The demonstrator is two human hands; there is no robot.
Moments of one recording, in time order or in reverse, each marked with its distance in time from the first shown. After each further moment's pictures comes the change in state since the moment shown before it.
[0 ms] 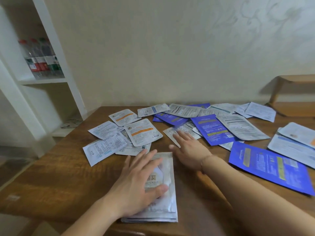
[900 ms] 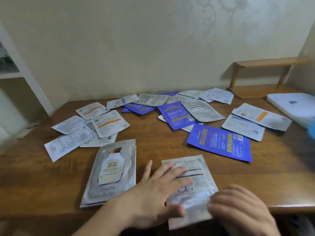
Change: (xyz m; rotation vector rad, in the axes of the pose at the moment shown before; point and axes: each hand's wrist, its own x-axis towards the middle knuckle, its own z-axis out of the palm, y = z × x) left_hand 0.007 0.121 0.036 -0.110 -0.361 0.451; right_hand -0.241 0.096 0.031 -0.020 0.772 -0.477
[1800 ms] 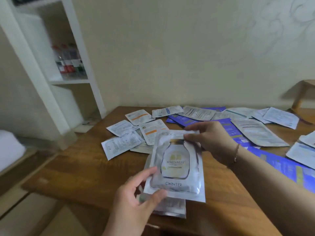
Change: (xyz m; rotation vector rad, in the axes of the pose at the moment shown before) left_hand -0.108 -0.035 -0.006 -0.660 1.038 -0.536; right_hand 0.240 0.000 0.106 0.744 -0.271 0.843
